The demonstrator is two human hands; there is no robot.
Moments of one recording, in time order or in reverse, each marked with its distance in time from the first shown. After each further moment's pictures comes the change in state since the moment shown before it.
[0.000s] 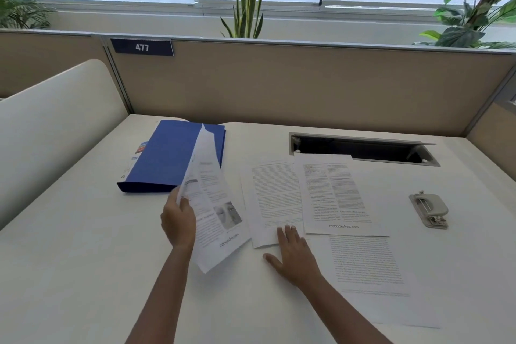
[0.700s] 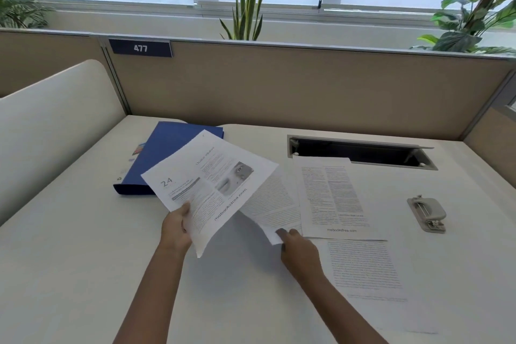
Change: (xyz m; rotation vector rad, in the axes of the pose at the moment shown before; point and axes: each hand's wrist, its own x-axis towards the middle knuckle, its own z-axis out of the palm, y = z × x) left_hand 0.013 -0.004 -0.006 -0.862 -0.336 -0.724; right_hand -0.006 -0.004 -0.017 0.110 0.433 0.022
